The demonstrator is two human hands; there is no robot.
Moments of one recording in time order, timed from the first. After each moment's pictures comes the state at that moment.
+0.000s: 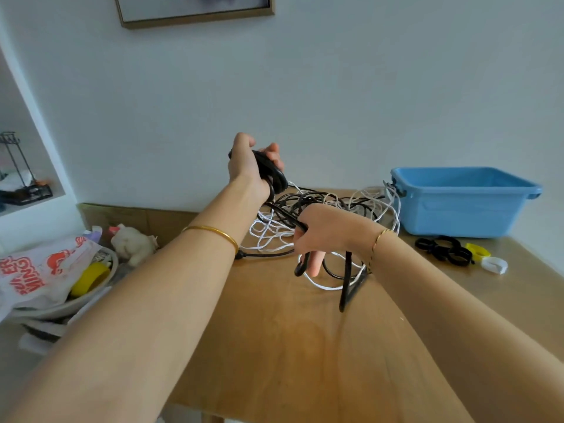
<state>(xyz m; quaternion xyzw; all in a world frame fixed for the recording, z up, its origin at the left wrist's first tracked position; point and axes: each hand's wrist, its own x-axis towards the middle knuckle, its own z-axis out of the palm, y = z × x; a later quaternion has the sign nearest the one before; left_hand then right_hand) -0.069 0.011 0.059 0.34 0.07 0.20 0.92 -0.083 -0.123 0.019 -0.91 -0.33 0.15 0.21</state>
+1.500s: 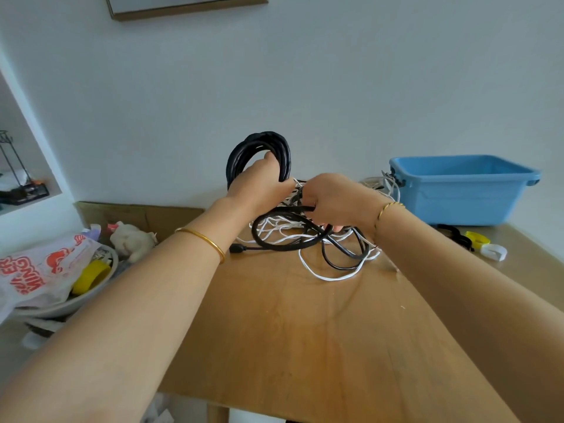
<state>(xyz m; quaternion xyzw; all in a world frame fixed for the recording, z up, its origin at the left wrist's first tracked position) -0.069 0.023 0.024 0.95 0.04 0.25 0.16 -0.064 -0.126 0.032 -0.94 -0.33 -0.05 0.09</state>
